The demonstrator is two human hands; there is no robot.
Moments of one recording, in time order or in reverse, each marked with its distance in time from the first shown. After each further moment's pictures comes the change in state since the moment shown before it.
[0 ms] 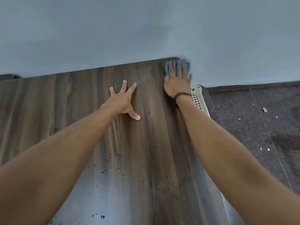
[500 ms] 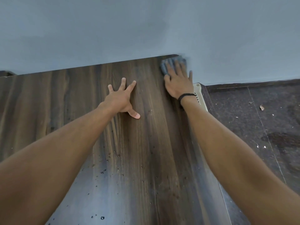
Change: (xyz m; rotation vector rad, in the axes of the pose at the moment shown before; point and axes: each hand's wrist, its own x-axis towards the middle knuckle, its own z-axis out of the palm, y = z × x) left_hand 0.004 -0.003 0.003 0.022 0.008 0.008; right_hand 0.002 0.010 0.006 -0.061 -0.006 -0.133
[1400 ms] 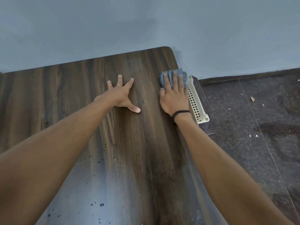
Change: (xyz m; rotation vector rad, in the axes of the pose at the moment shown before) left_hand -0.009 0.008 0.012 -0.004 -0.020 0.061; right_hand -0.107 -0.002 0.006 -0.077 0.032 0.082
